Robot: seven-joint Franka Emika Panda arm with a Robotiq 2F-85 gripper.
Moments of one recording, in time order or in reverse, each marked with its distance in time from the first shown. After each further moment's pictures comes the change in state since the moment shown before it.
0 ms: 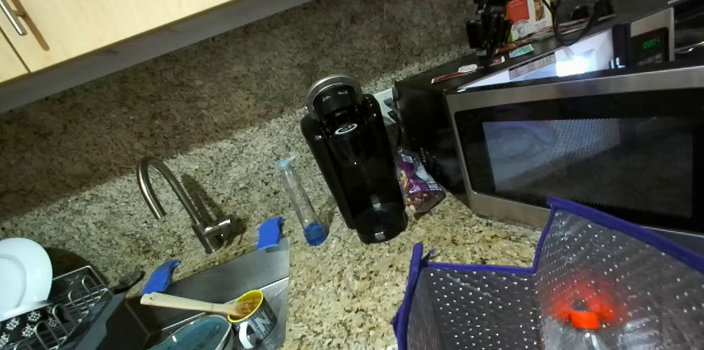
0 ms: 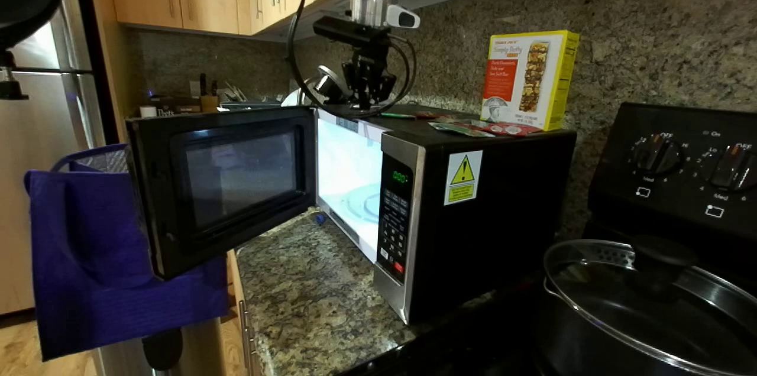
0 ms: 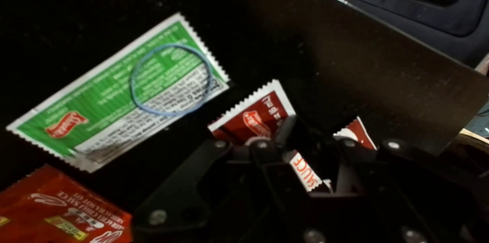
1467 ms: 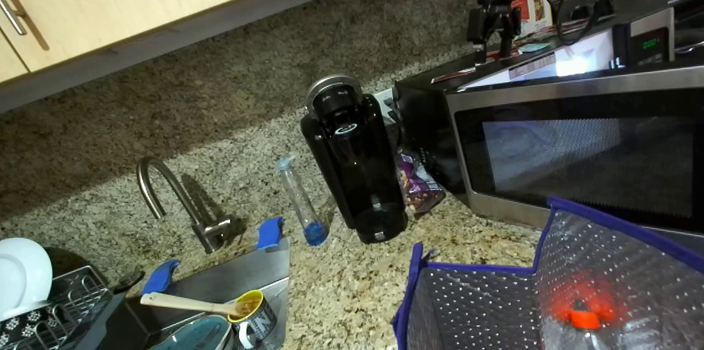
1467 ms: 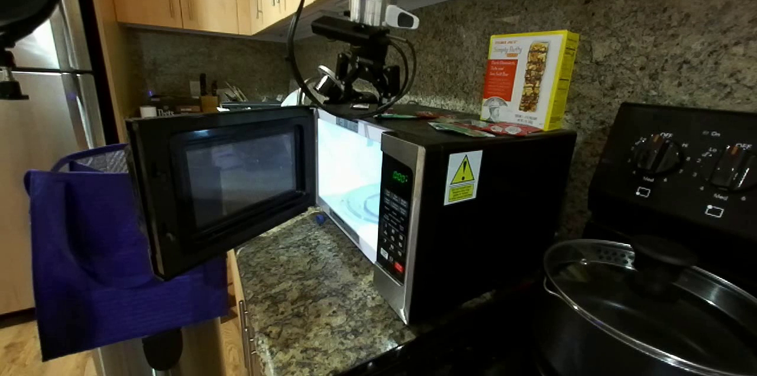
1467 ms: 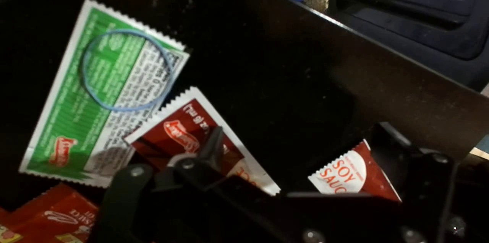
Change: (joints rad) arm 0.012 -0.002 -0.024 0.003 -0.015 -0.052 -0.002
